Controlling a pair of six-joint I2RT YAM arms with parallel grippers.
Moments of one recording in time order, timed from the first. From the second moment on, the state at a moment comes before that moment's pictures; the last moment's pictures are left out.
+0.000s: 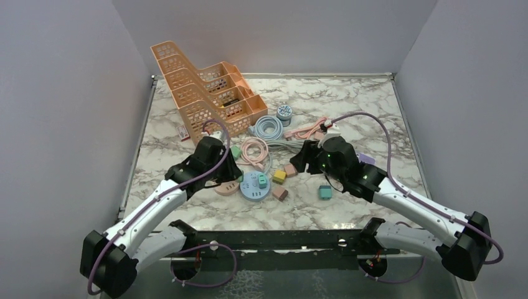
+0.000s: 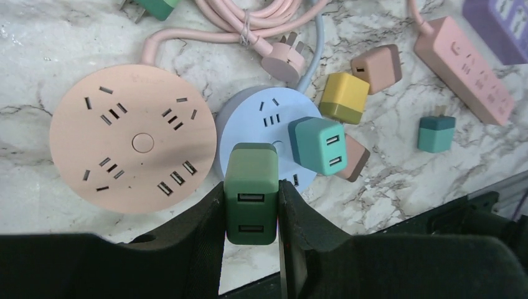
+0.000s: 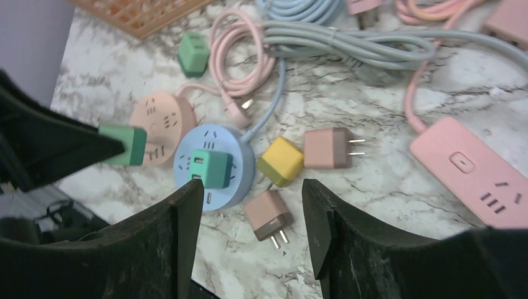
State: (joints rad) left arm -0.50 0.91 0.66 -0.50 0.14 -0.64; right arm 0.80 1.02 0.75 -0.23 0.12 0.58
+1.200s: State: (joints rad) left arm -0.84 1.30 0.86 -0.70 -0.30 -0.93; right arm 0.80 1.08 0.72 -0.31 0.53 0.69
